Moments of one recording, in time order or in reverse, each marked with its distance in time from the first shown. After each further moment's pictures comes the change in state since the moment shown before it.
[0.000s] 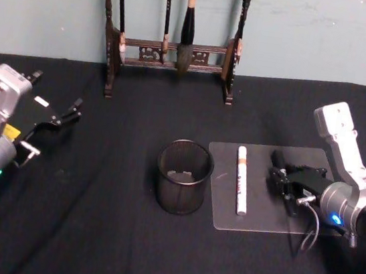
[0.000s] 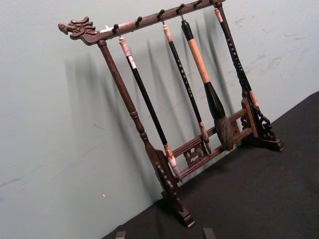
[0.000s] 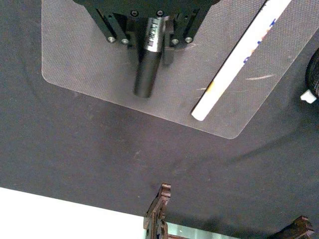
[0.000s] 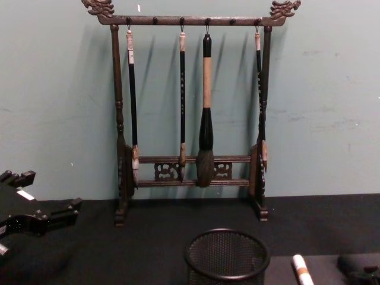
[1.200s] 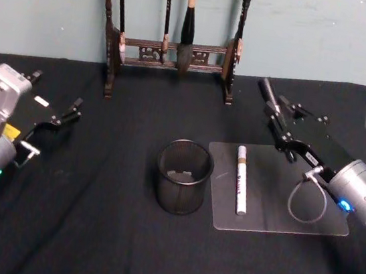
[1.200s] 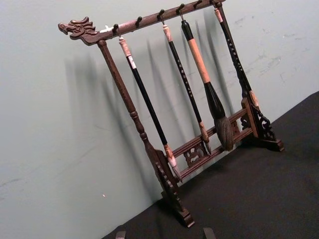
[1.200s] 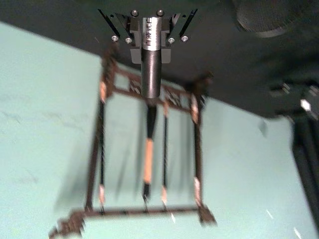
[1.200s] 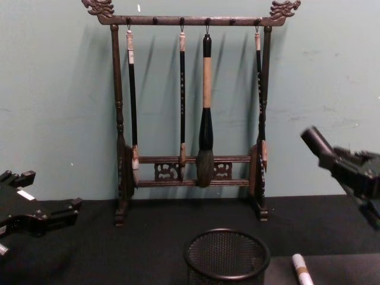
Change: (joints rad) left arm 0.000 0.000 0.000 0.000 0.000 0.000 0.000; right arm -0.074 -0.013 0.075 -0.051 0.111 -0.629 0.241
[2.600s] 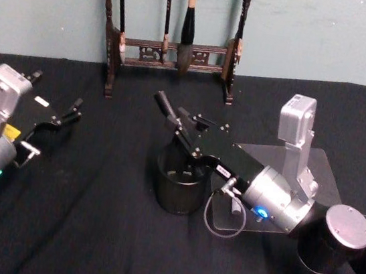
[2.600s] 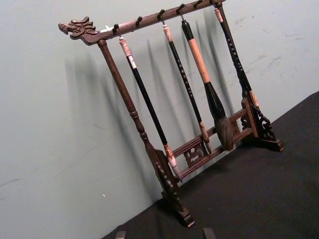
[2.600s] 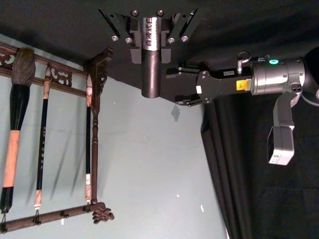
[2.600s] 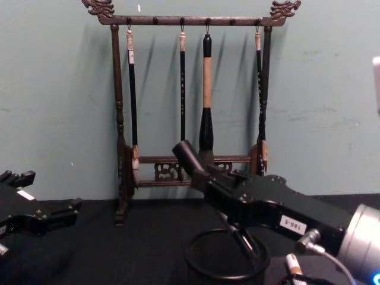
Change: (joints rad) left arm 0.000 0.000 0.000 0.000 0.000 0.000 0.000; right arm 0.114 -0.083 -0.260 0.125 0.108 -0.088 0.127
